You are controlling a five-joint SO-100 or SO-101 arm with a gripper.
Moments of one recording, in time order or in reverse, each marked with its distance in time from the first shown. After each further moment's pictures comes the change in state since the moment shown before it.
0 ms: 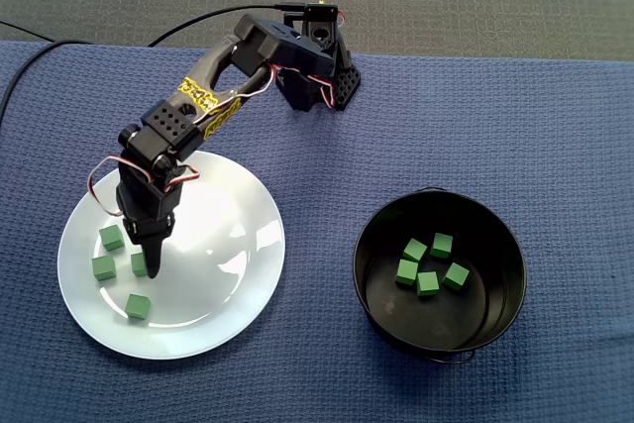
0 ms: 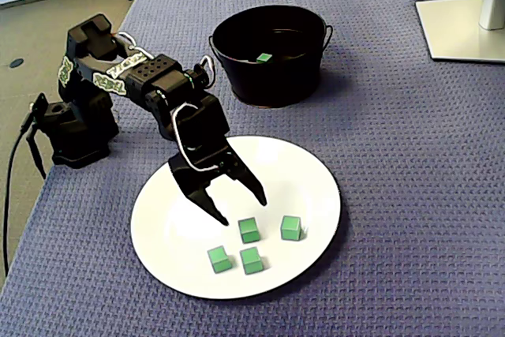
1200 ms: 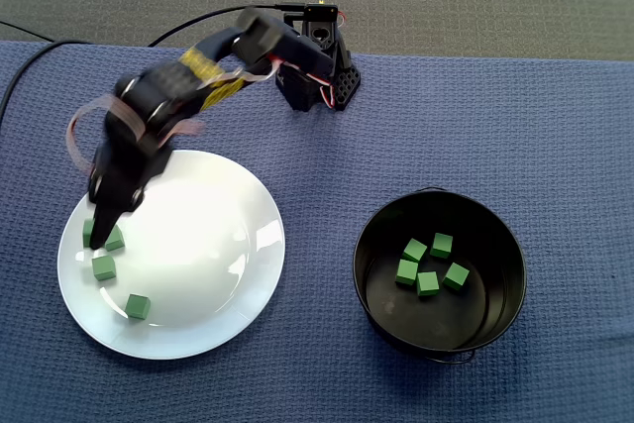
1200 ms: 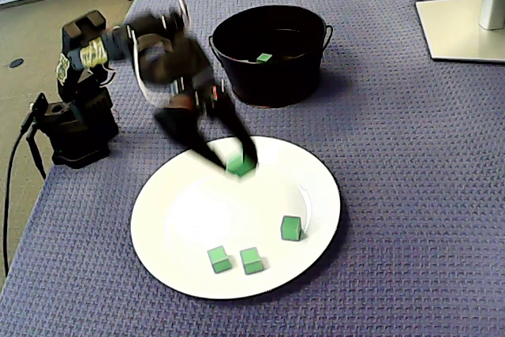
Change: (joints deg) arm -1.1 8.6 -22.9 7.8 22.5
